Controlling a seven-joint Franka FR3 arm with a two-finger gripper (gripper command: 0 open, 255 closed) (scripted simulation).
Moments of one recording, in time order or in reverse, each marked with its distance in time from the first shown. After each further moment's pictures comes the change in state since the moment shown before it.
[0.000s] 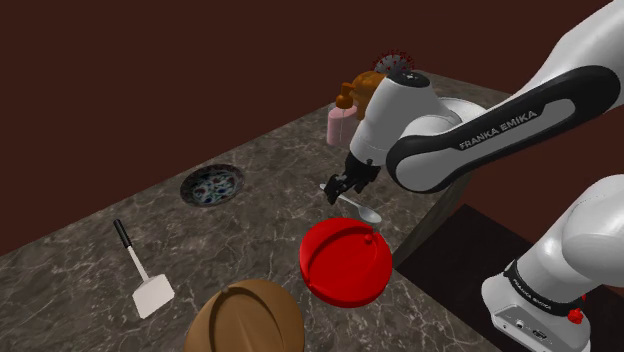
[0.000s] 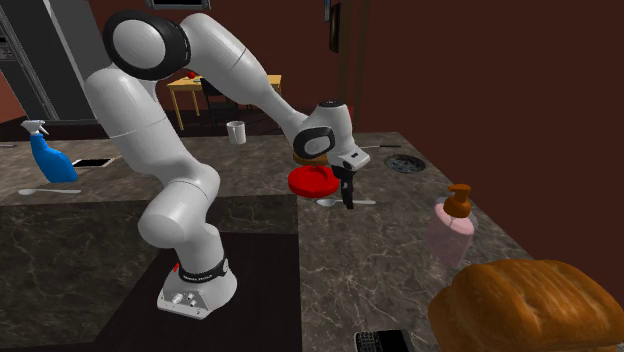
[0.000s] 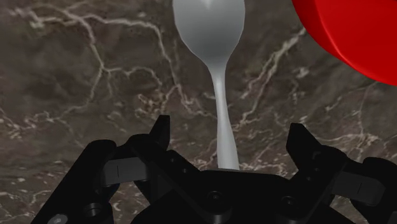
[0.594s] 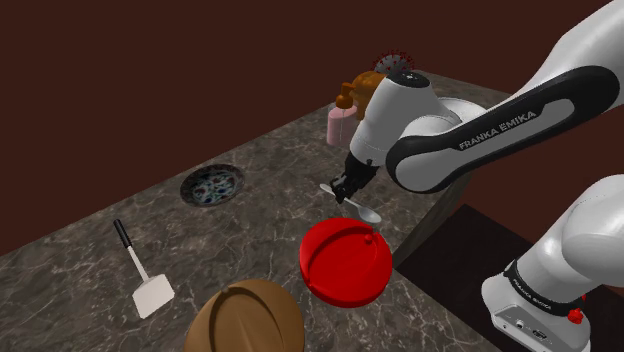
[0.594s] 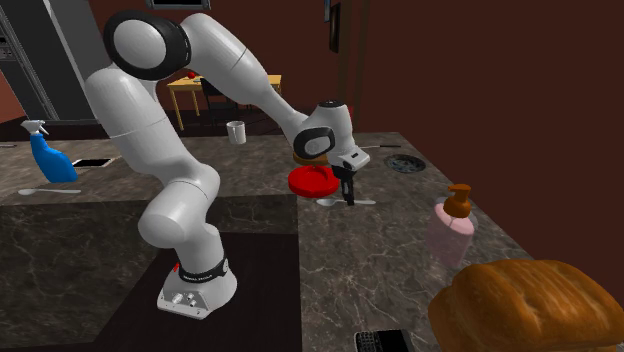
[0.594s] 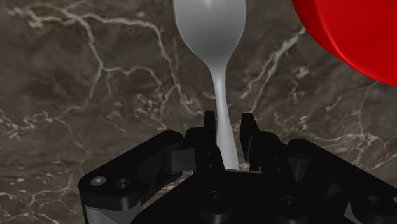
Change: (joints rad) arm -0.001 0.002 0.001 0.001 -0.001 0.002 0.001
